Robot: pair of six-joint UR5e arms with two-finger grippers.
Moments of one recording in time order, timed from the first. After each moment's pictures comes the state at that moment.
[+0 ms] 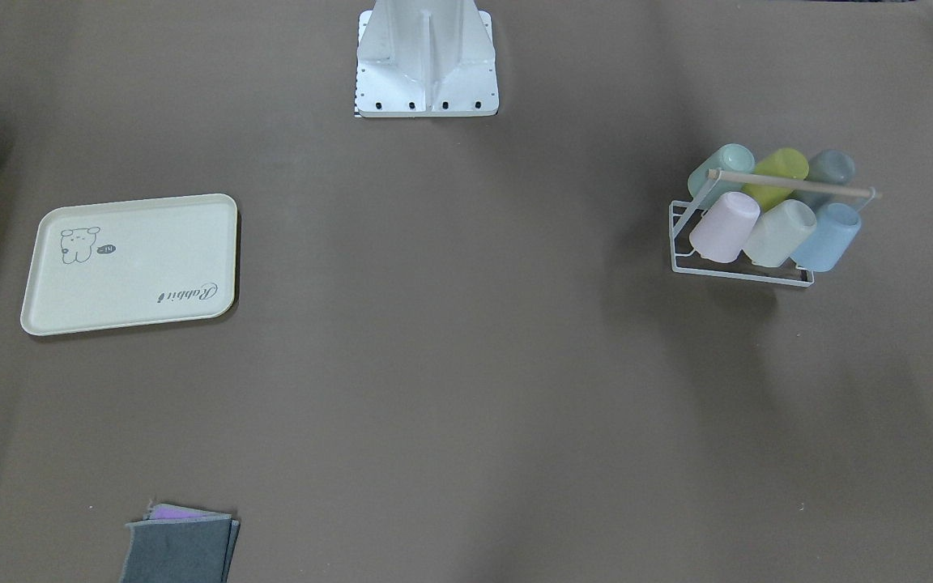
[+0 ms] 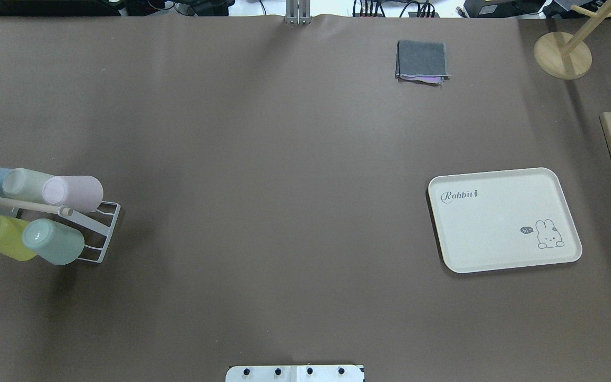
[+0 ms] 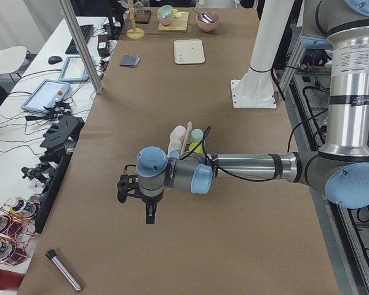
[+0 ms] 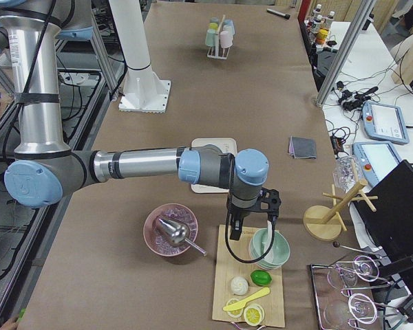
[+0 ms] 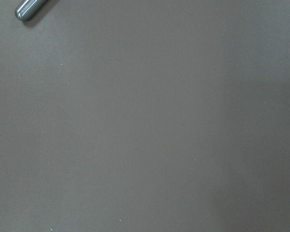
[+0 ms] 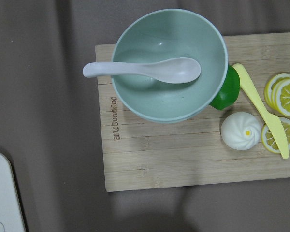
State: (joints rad) left arm -1.59 -1.54 -1.59 -1.76 -2.33 -0.19; right arm 1.64 -1.54 1.67 -1.77 2.31 0.00
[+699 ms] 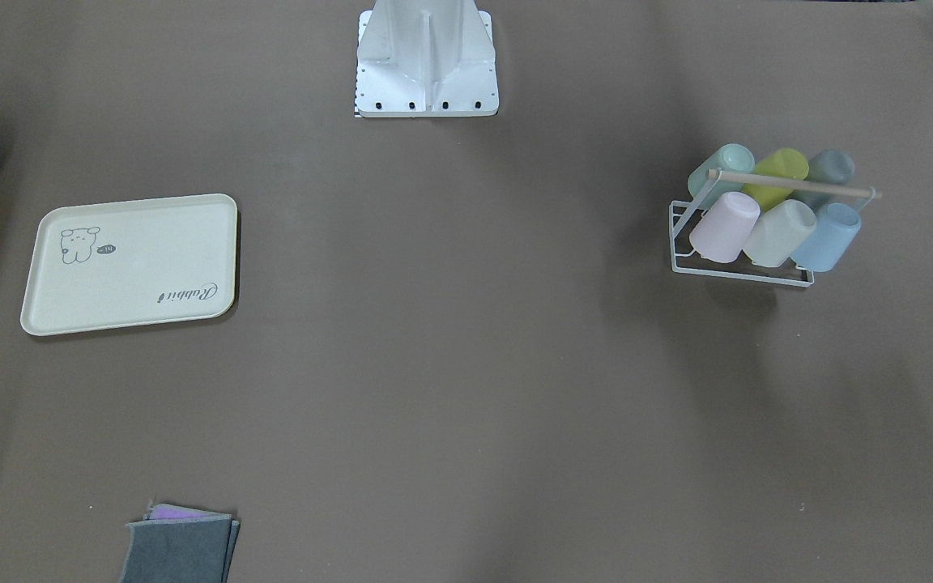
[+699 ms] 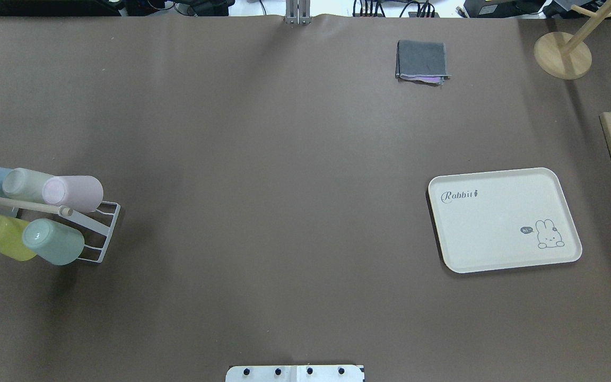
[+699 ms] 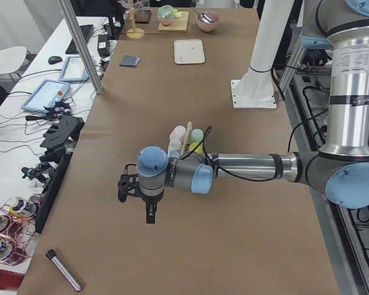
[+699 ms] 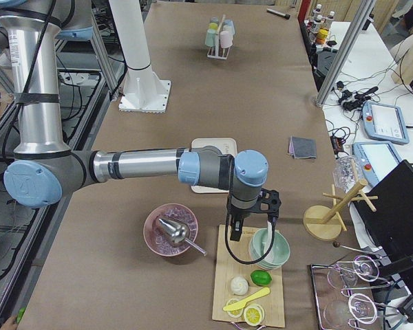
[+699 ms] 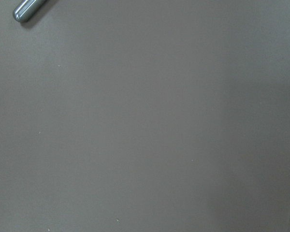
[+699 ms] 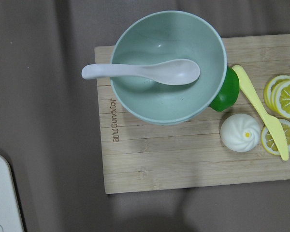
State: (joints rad) left arm -1.59 -1.54 -1.60 -1.76 -2.33 -0.18; right arm 1.64 -1.55 1.67 -1.76 2.32 0.01
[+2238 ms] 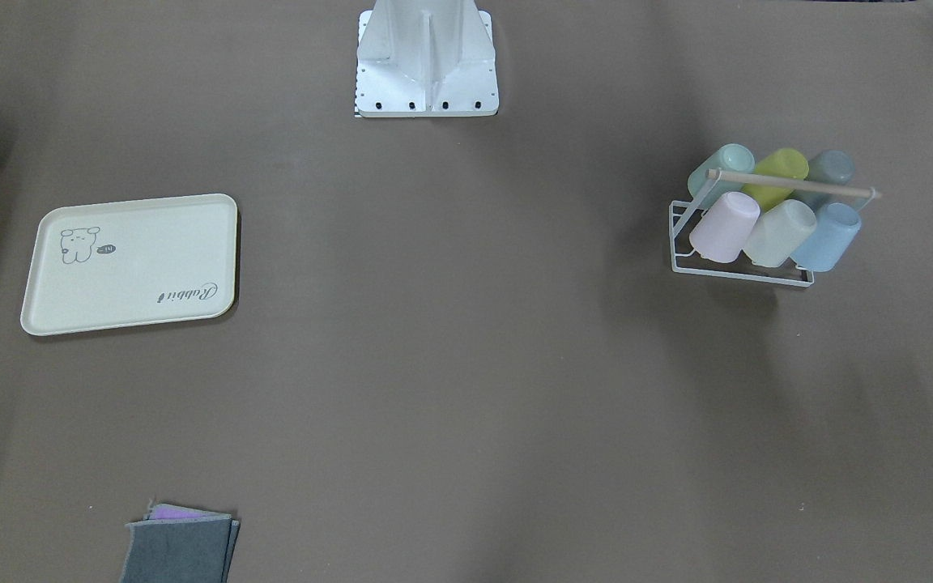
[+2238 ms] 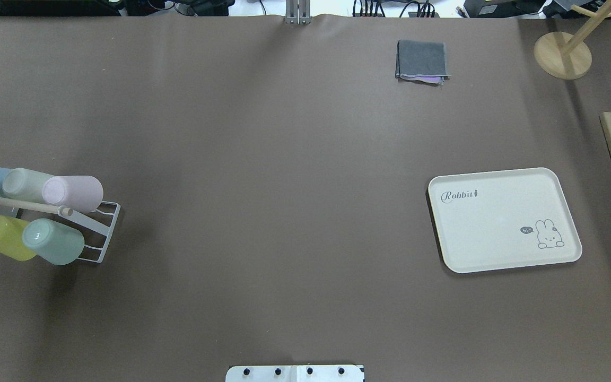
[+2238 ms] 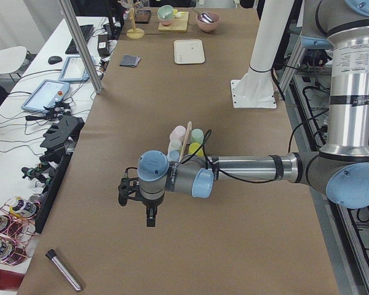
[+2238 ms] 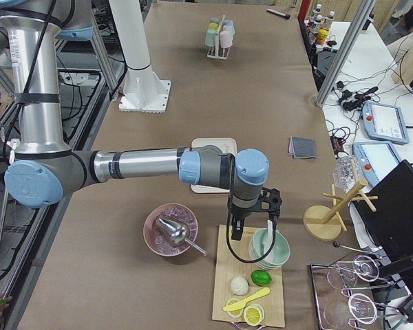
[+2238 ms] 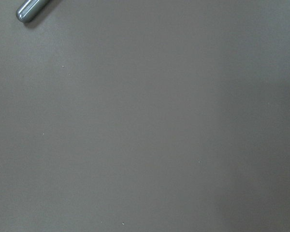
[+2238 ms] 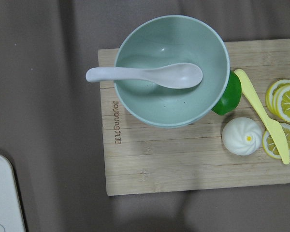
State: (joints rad) left arm -1.59 -1.53 -1.58 -1.79 -2.33 -0.19; right arm 1.64 -1.54 1.67 -1.76 2.32 0.00
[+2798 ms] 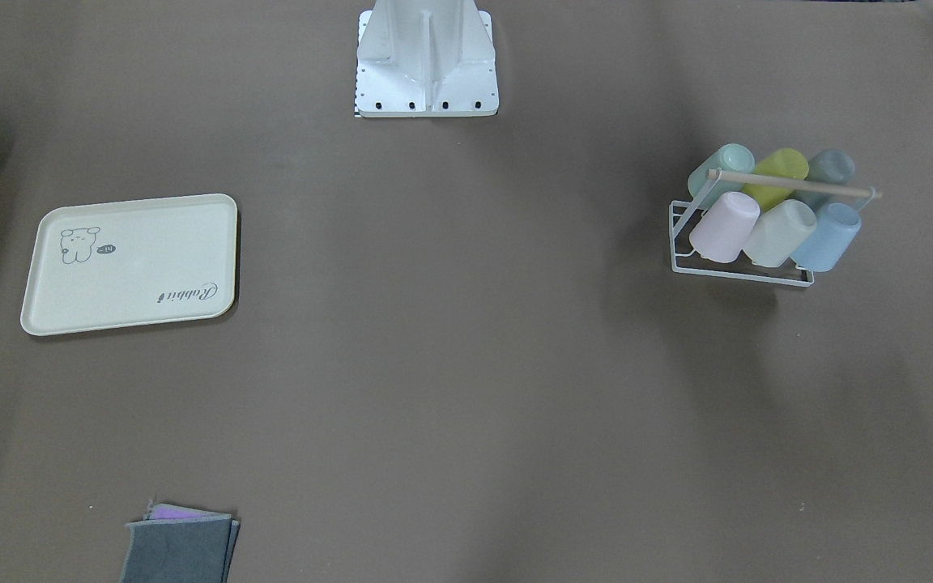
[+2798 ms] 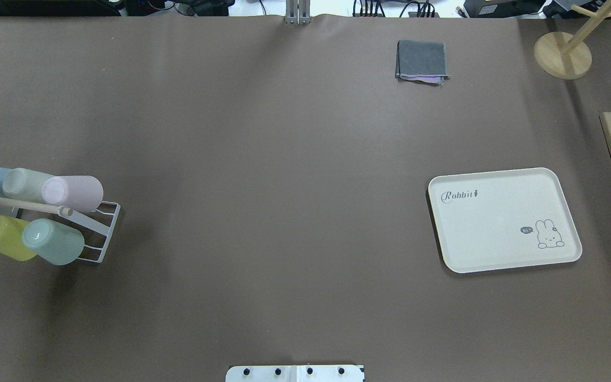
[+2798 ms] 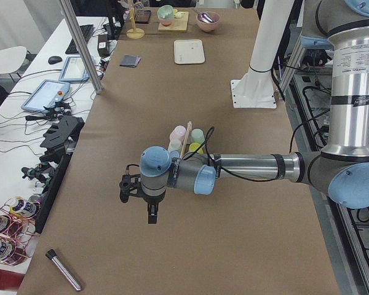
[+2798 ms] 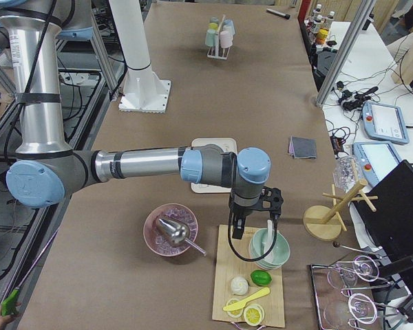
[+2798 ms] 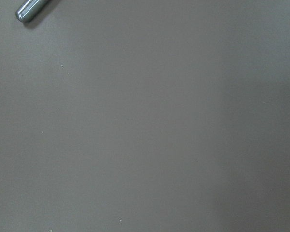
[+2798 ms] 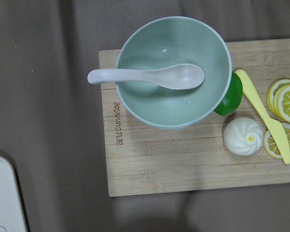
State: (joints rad) left arm -1.58 -1.51 -1.65 -1.77 -2.33 -0.26; right arm 1.63 -1.53 1.67 -1.77 2.31 0.02
